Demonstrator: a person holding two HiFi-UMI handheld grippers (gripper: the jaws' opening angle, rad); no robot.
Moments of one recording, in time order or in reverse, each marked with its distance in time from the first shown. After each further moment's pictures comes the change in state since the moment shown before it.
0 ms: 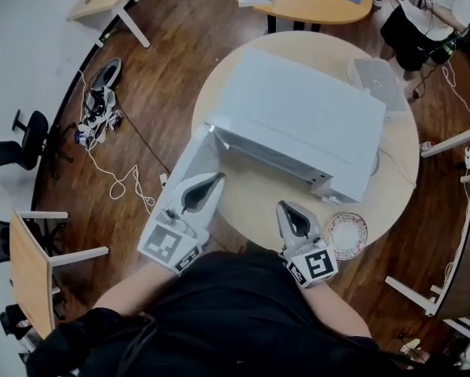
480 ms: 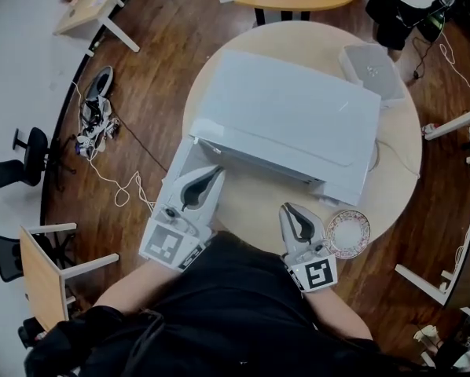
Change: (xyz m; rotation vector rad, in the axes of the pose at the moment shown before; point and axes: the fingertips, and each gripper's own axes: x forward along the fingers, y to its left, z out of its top) left arm 0.049 0.009 0.011 0.073 -0.009 -0.039; right arm -0.004 -0.023 0.015 -0.083 -0.096 -0.097
